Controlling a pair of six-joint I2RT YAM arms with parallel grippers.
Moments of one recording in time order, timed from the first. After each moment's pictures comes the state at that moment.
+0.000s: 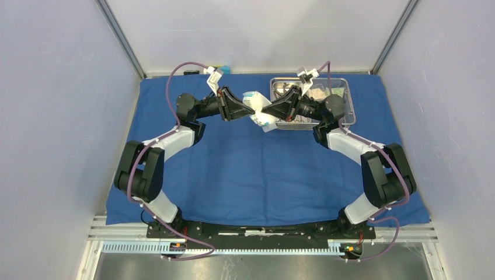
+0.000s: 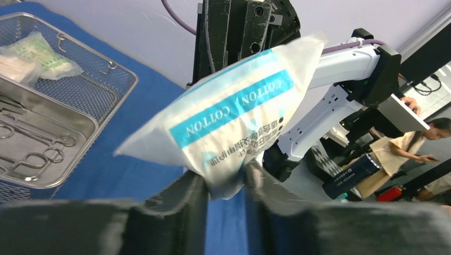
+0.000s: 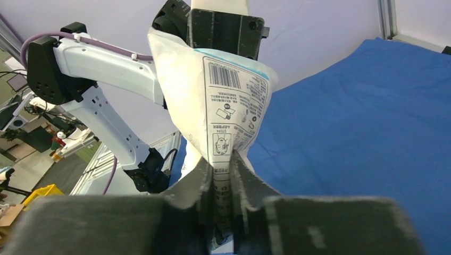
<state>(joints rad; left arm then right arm) -0.33 1.63 0.95 1.14 1.09 -1.00 0.35 1.59 0.90 1.11 -0.99 0.84</state>
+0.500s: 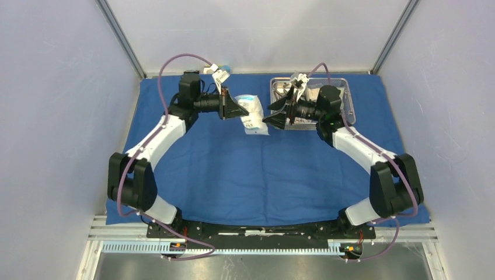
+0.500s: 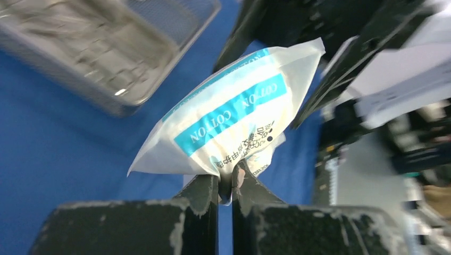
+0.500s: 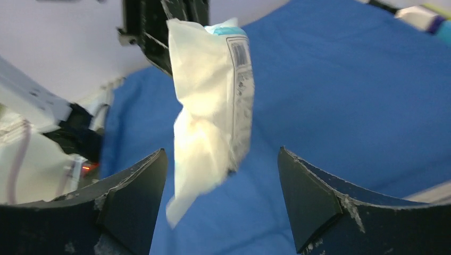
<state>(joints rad) -0.30 1.55 1.14 0.19 1.07 -0.38 0.34 1.52 0.95 0.58 -0.97 0.37</state>
